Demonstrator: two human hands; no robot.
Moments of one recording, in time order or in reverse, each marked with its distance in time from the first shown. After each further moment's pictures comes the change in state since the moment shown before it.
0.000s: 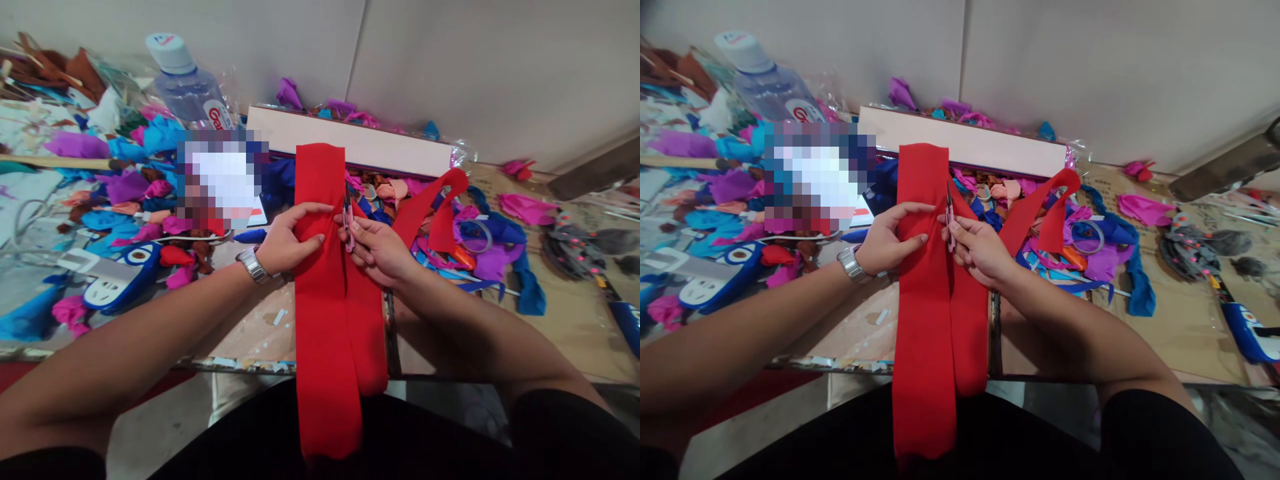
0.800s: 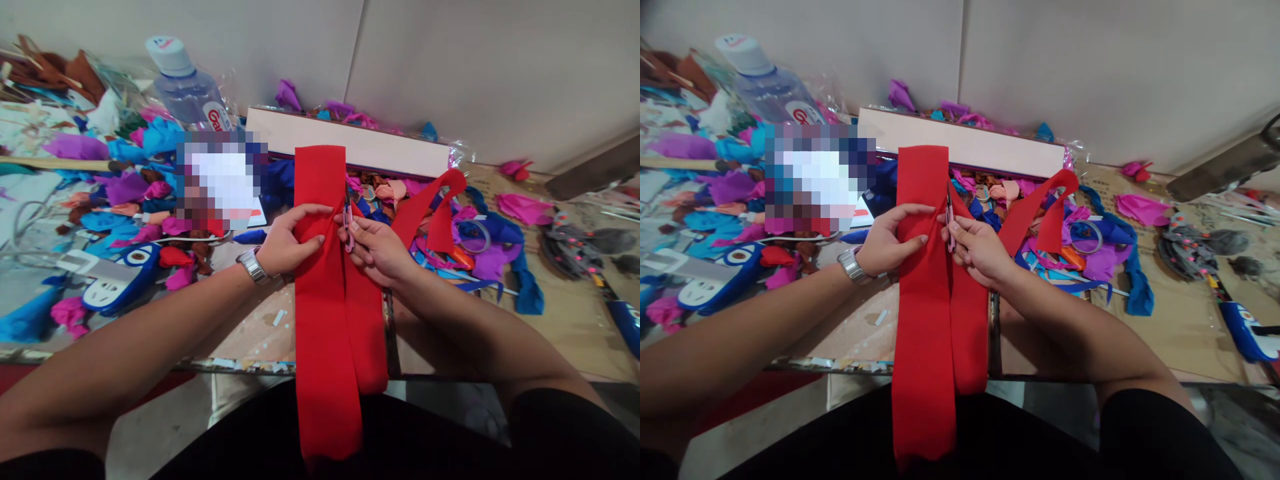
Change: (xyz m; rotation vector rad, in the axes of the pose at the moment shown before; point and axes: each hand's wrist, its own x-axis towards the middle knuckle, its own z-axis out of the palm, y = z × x) left_hand -0.001 -0.004 0.003 -0.010 0.018 0.038; right_hand 0.001 0.001 0.000 0.015 -0.006 -0.022
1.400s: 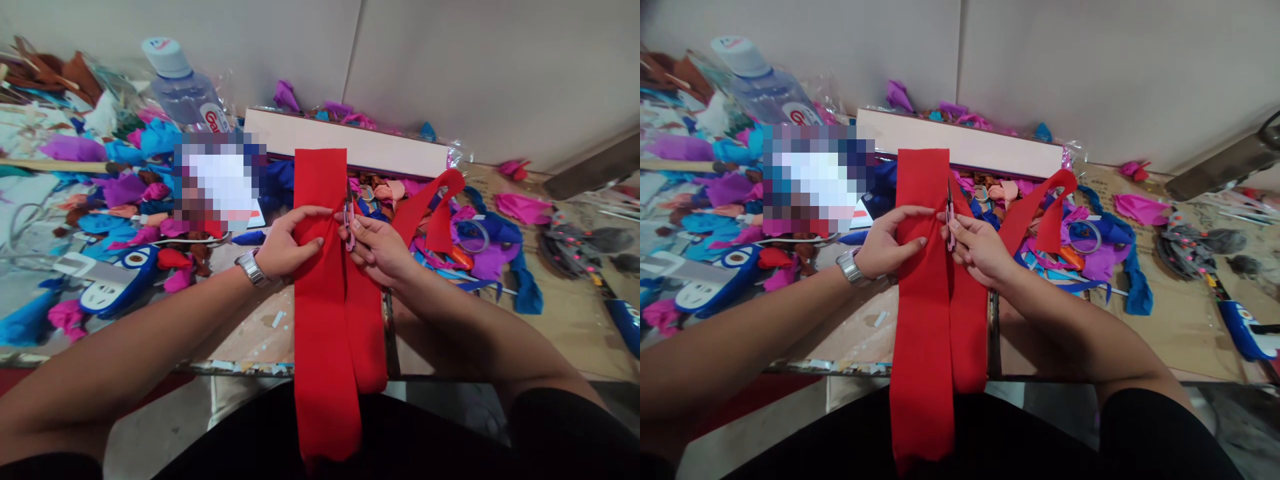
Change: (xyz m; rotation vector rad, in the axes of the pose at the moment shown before) left_hand -0.001 0.000 0.001 -0.026 -0.007 0.011; right_hand -0.002 -0.005 0.002 -0.002 0.008 -0.010
